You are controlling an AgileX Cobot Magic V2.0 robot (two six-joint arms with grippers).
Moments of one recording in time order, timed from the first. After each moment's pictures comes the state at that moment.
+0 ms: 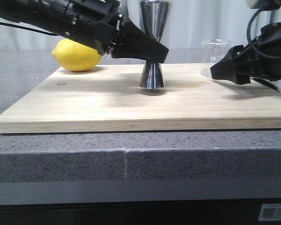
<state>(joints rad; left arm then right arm) -0.40 1.99 -1.44 -1.38 1.18 1.82 0.15 1.56 -0.65 -0.58 -0.57 0.31</state>
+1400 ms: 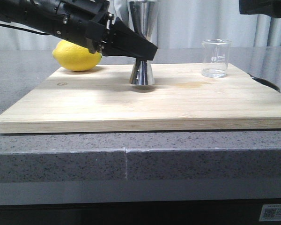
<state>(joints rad) -0.35 1.99 -1.44 -1.38 1.18 1.82 0.15 1.19 -0.61 -0.60 -0.43 0.39</state>
